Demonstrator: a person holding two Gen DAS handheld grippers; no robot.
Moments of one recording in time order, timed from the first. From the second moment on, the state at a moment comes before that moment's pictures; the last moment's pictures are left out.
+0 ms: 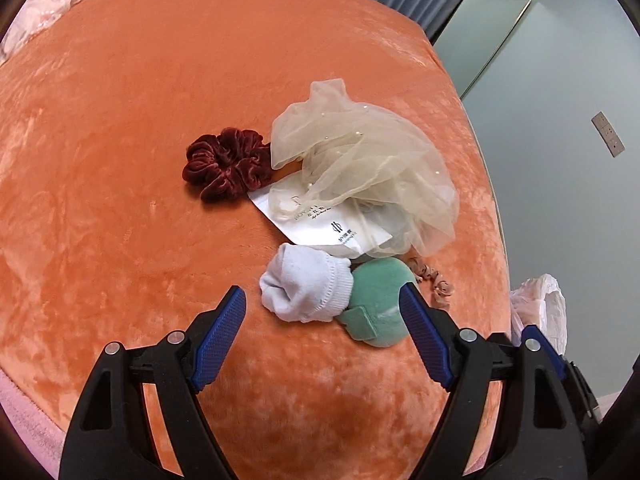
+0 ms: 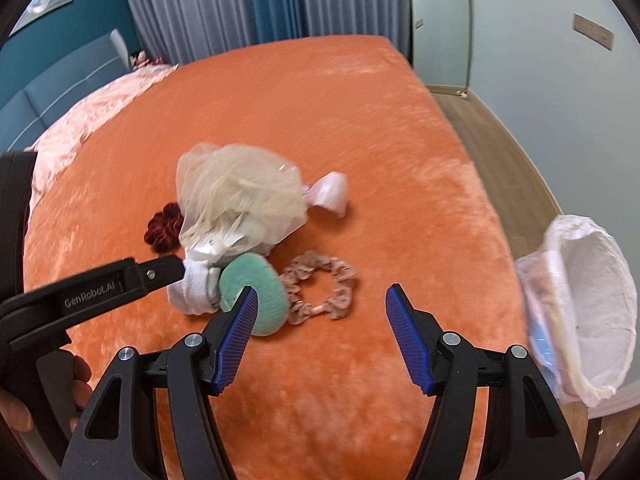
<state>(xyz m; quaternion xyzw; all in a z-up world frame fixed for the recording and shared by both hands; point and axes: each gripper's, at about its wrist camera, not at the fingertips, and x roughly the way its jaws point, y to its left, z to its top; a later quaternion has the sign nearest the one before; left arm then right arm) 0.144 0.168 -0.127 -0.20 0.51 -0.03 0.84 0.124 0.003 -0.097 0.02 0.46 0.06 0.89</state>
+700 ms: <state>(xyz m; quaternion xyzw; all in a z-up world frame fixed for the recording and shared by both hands) 0.163 0.169 -0.152 -0.21 0.54 -0.08 0.81 0.164 0.045 -0.160 0.03 0.52 0.12 0.84</state>
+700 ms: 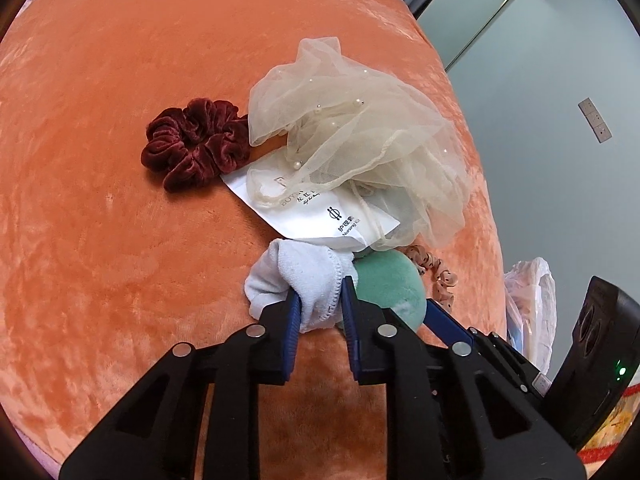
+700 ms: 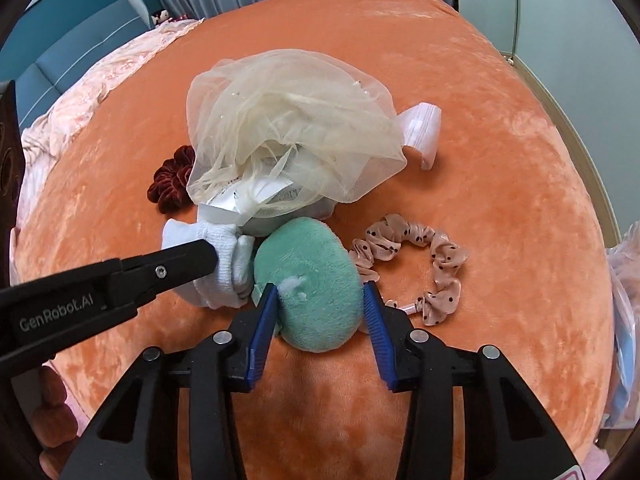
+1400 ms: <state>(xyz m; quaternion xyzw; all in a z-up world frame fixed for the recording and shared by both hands) 0.129 0.091 -0.037 -0.15 0.46 -0.15 0.86 0.106 -0.048 -0.030 0.07 0.39 0.08 0.92</state>
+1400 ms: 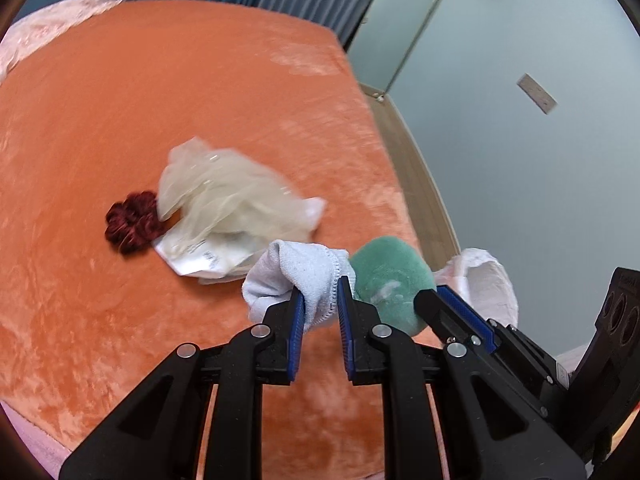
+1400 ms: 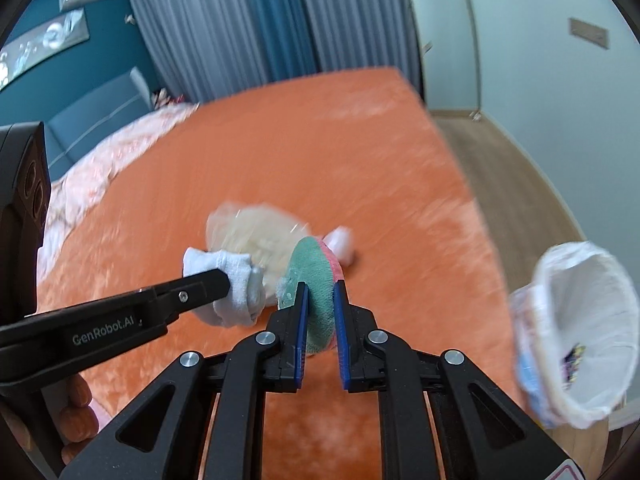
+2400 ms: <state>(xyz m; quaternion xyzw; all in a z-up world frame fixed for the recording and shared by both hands) 0.076 -0.155 0.051 0.01 0.39 -0.34 0.85 -0.010 -0.264 0.053 0.10 0.25 -0.18 0.95</state>
